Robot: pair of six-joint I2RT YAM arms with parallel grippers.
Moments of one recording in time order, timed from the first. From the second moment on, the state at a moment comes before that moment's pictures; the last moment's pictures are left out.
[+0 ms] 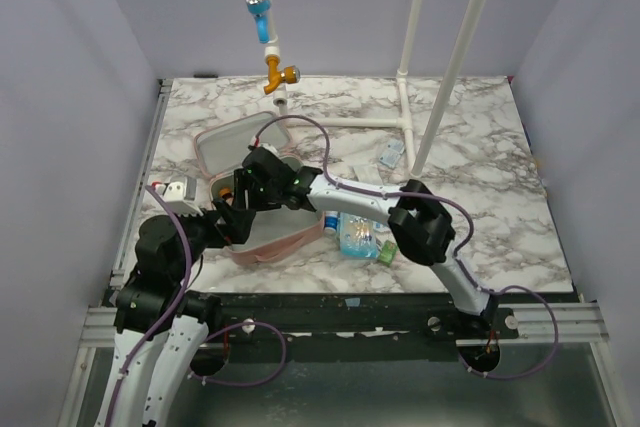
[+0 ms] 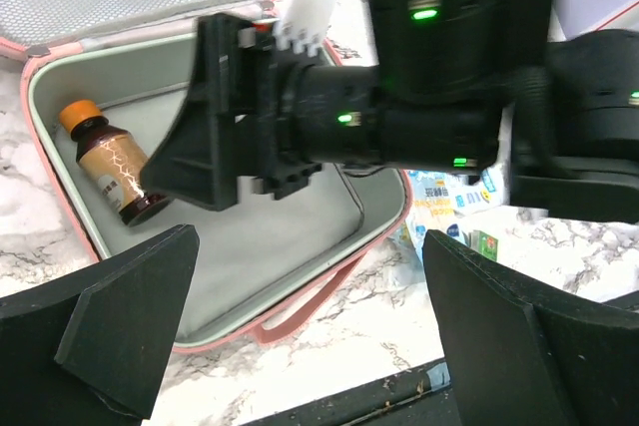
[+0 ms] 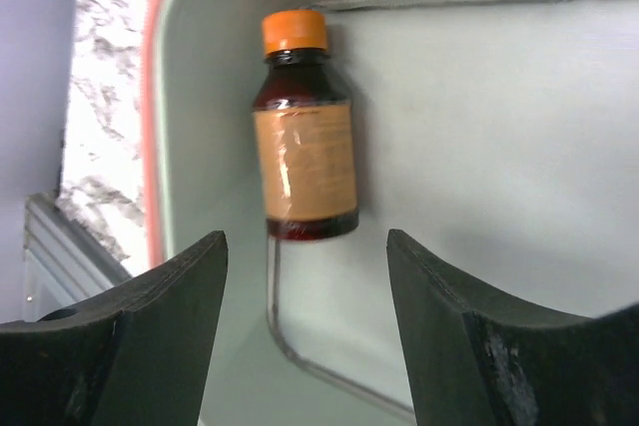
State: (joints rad) left arm -0.24 0.29 0.66 -0.65 0.15 -0.46; right arm 1.06 2.31 1.90 -0.33 0.01 0.78
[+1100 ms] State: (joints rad) left arm -0.24 0.25 0.66 -0.68 0.16 -0.47; right arm 0.67 1.20 0.93 -0.53 0.44 0.65
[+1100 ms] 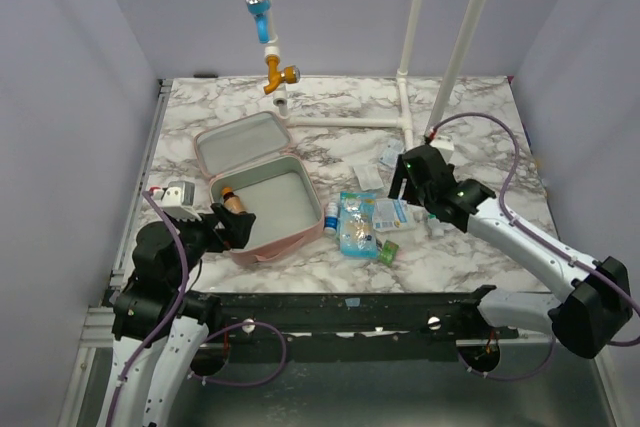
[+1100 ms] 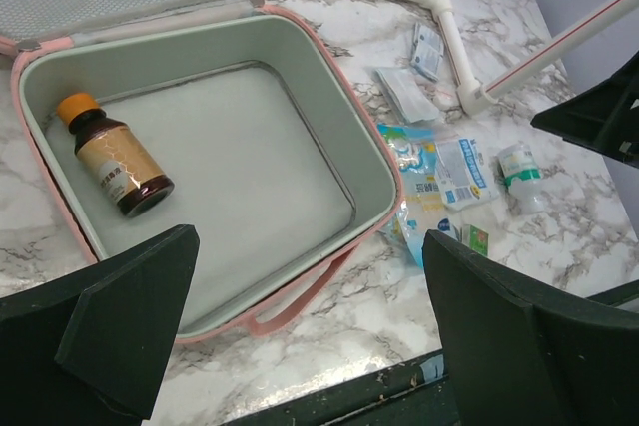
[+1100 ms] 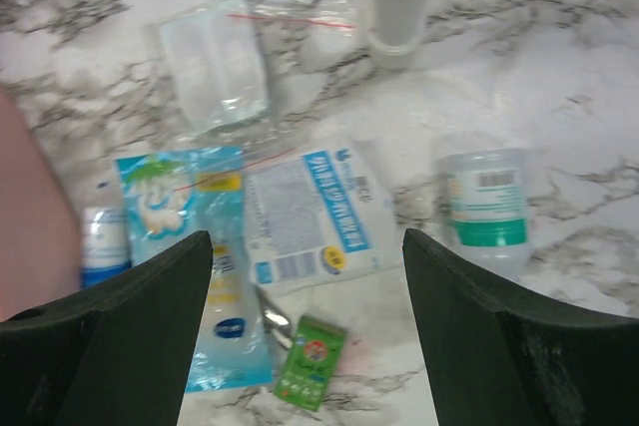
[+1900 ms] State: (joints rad) left arm -0.28 0.22 0.66 -0.68 0.16 -0.46; right arm 0.31 1.35 0.79 -0.54 0.36 0.59
